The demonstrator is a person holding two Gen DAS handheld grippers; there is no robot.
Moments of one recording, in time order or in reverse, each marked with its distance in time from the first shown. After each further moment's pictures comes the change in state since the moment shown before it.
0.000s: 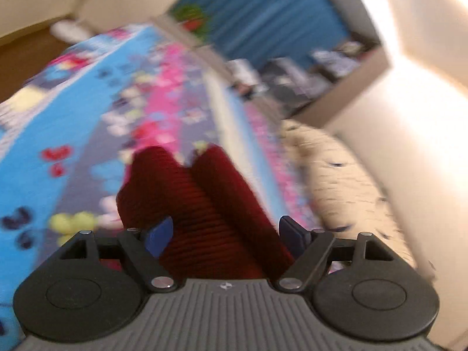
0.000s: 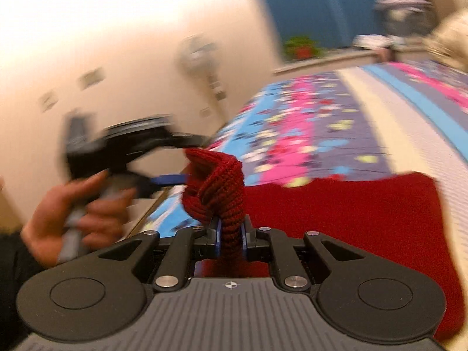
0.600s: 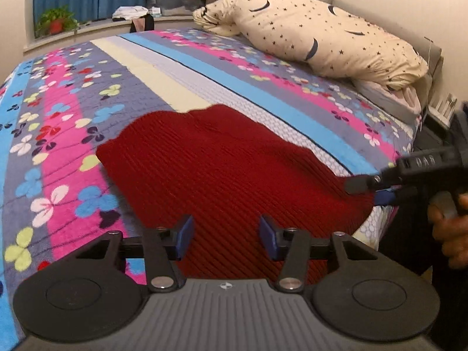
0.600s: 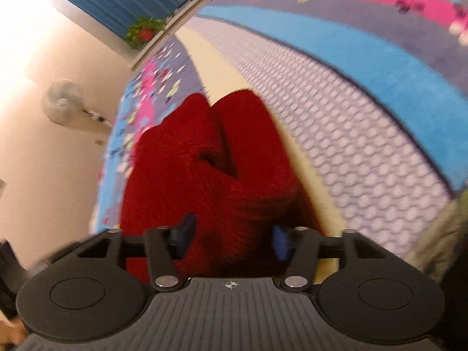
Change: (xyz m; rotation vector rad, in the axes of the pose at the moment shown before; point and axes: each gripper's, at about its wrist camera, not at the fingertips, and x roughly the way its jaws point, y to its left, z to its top) left arm 0.075 -0.096 -0.158 0.731 0.379 0.061; right arm -0.022 -0.192 -0.031 0.595 0.192 -0.170
